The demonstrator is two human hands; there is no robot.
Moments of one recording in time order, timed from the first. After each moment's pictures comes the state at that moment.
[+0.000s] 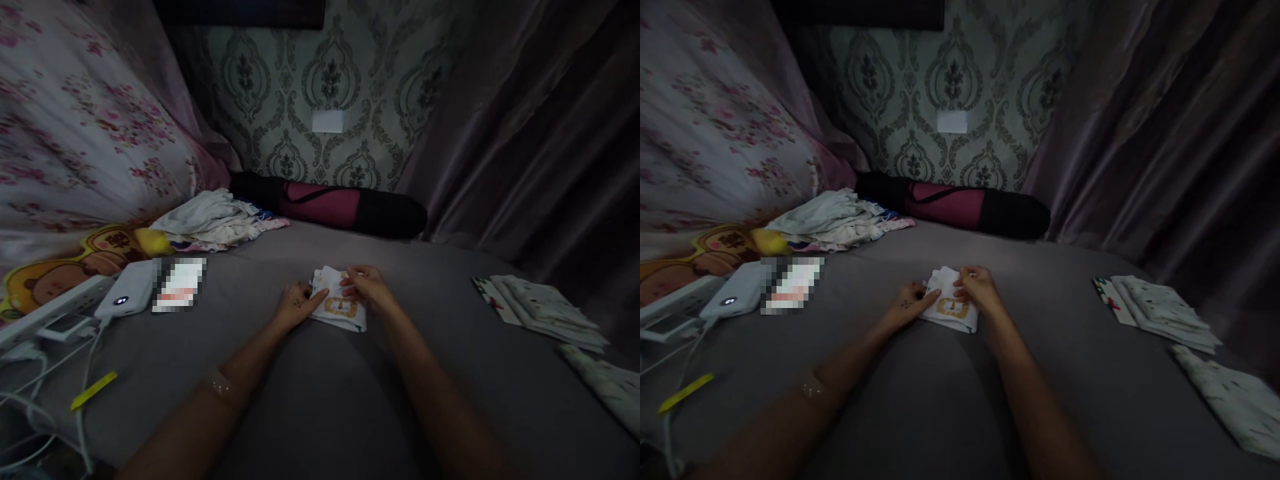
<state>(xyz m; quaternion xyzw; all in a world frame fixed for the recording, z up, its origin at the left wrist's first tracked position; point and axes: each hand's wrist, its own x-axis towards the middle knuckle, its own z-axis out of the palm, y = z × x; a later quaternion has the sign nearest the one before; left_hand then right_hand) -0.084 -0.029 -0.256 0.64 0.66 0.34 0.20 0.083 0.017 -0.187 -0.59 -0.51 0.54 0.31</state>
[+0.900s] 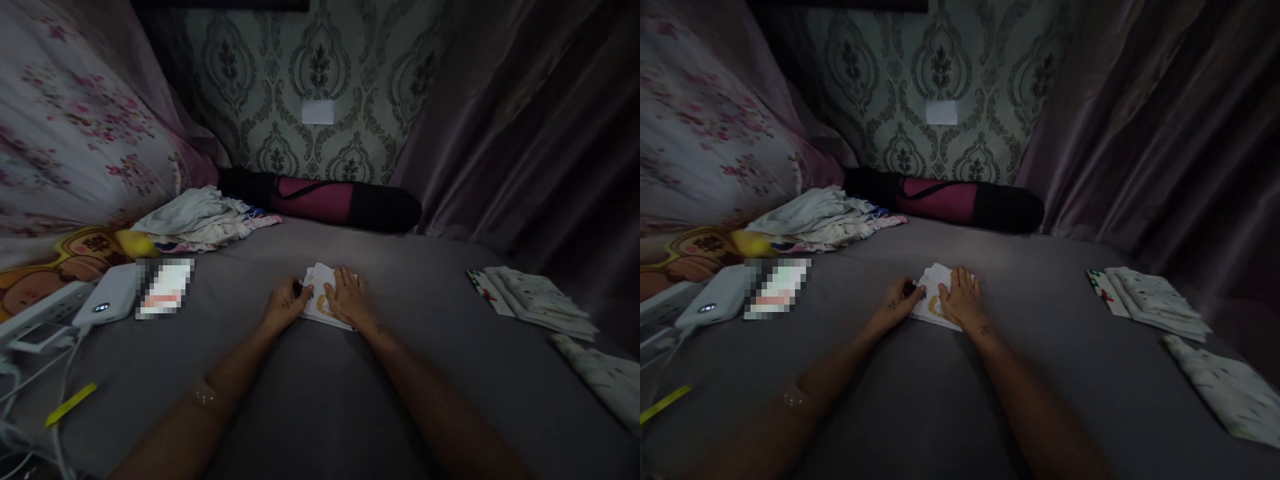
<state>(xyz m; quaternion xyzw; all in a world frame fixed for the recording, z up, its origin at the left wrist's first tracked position) -0.088 -0.025 -0.275 0.58 0.67 0.41 0.21 0.088 0.012 -0.259 -0.55 -0.82 0.05 0.14</state>
